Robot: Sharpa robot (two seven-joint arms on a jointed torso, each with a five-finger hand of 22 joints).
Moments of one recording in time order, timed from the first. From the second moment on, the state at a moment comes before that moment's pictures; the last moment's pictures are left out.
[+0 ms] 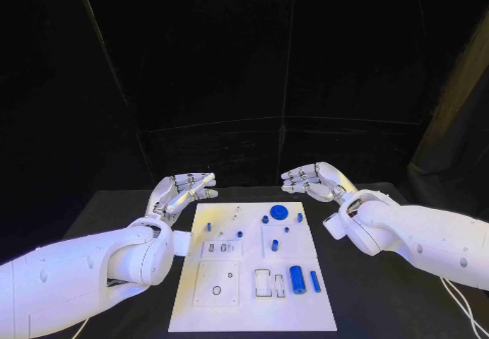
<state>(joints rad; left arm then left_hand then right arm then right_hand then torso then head) 1.17 -0.85 -0.17 1.61 0.06 -0.58 0.67 1.24 0.05 0.08 0.03 0.05 0.91 0.23 0.15 0.07 0.98 0.18 0.18 0.07 1.08 0.13 0.26 0.16 0.17 0.82 0.25 0.33 0.15 1.14 -0.83 -0.04 1.44 -0.72 -0.46 0.33 1.35 0.18 -0.13 -0.22 0.18 0.86 0.22 0.13 0.07 0.97 0.18 0.13 0.06 1.04 0.13 0.17 0.06 0.16 0.80 0.25 0.34 0.15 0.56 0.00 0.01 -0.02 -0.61</state>
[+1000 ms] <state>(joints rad) 1.18 -0.93 -0.17 1.73 0.00 -0.46 0.65 1.26 0.05 0.08 0.00 0.05 0.94 0.22 0.11 0.07 1.02 0.16 0.12 0.07 1.12 0.12 0.21 0.19 0.17 0.87 0.23 0.31 0.13 1.23 -0.70 -0.04 1.35 -1.56 -0.21 -0.08 1.37 0.16 -0.19 -0.29 0.16 1.02 0.15 0.07 0.07 1.14 0.09 0.07 0.06 1.47 0.00 0.74 0.44 0.16 1.15 0.10 1.09 0.71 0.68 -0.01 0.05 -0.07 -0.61</state>
